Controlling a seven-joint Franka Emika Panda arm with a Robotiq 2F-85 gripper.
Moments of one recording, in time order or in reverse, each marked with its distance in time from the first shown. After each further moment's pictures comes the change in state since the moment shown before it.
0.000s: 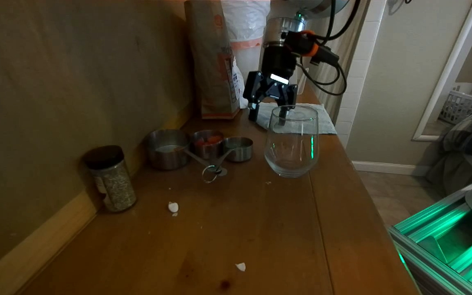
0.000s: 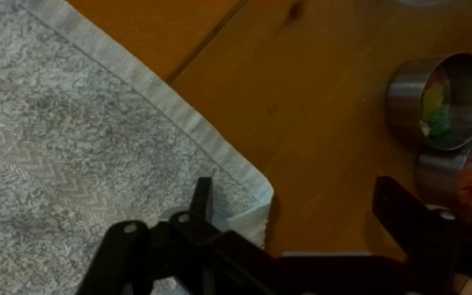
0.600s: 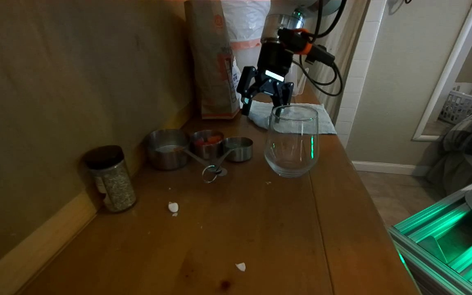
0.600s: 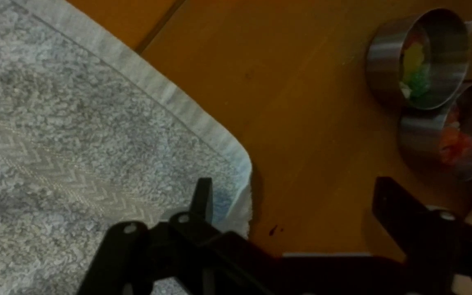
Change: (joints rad) arm 0.001 0.001 0.005 0.010 0.073 0.050 -0.002
